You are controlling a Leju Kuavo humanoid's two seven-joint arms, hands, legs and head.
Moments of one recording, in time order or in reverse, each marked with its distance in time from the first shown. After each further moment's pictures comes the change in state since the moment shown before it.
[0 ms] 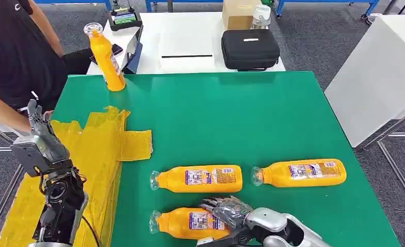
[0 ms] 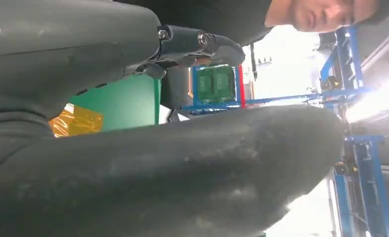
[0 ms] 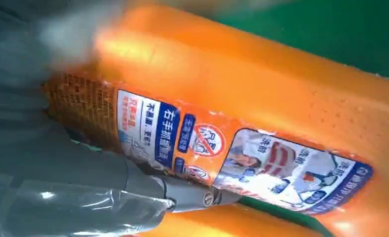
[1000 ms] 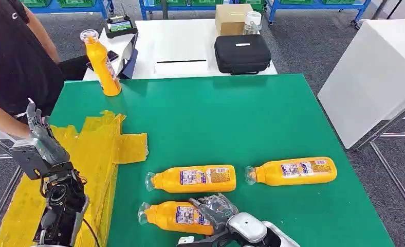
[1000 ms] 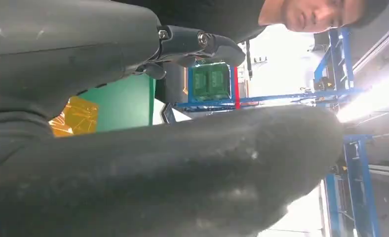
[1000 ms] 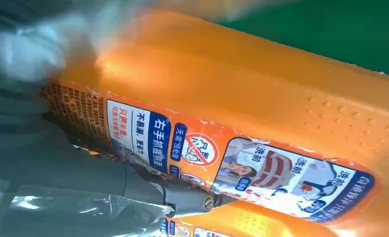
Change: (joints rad) left arm 0.017 -0.006 -0.001 -0.010 0.013 0.017 -0.007; right arm 0.088 0.168 -0.033 0.165 0.254 -0.092 0.034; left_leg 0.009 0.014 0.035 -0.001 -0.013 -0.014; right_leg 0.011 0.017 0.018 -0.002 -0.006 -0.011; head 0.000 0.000
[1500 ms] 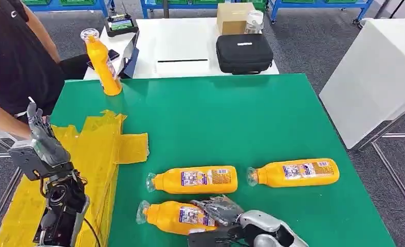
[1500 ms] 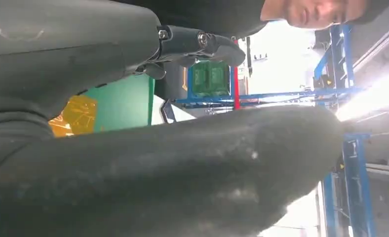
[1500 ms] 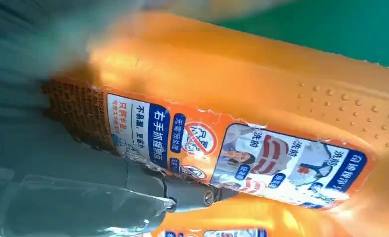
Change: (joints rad) left arm 0.004 -0.003 0.000 -0.007 0.023 -0.022 -0.014; right arm 0.022 -0.067 -0.116 -0.073 -0.459 0.036 -0.170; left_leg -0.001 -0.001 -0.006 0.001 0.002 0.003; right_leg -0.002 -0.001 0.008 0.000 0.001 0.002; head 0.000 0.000
